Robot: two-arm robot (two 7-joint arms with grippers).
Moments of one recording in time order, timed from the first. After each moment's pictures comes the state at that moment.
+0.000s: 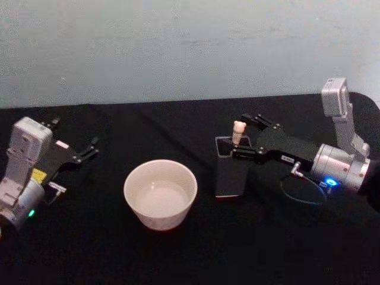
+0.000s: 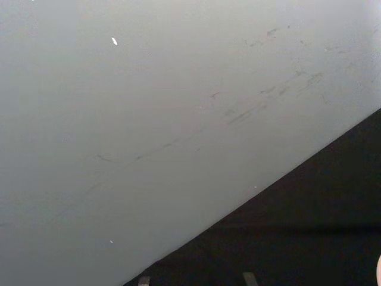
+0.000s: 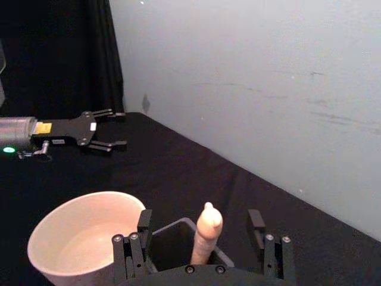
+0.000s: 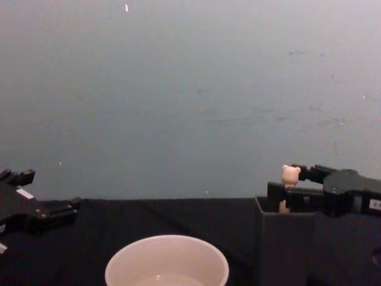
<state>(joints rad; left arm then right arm) -0.20 0.60 0.45 -1.41 -0.25 -0.12 0.03 0.45 0.47 -0.47 -1.17 0.56 -0.10 0.78</state>
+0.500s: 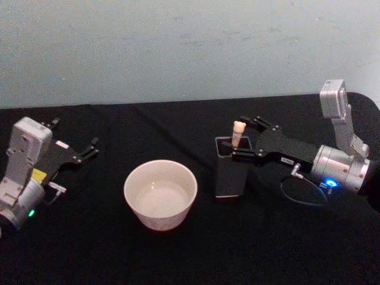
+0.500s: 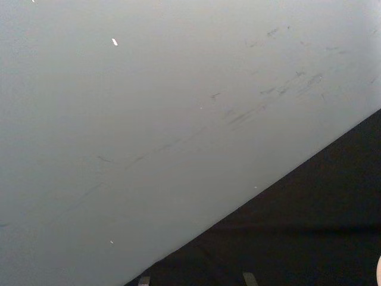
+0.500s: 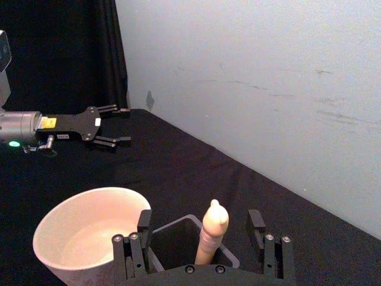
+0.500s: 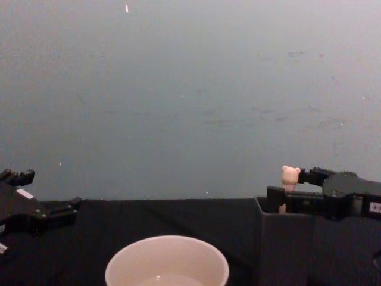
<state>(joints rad) -0.20 0.60 0.45 -1.41 -0.25 -0.12 0.03 0.45 0.48 -0.48 -1.17 0.56 -0.10 0.79</state>
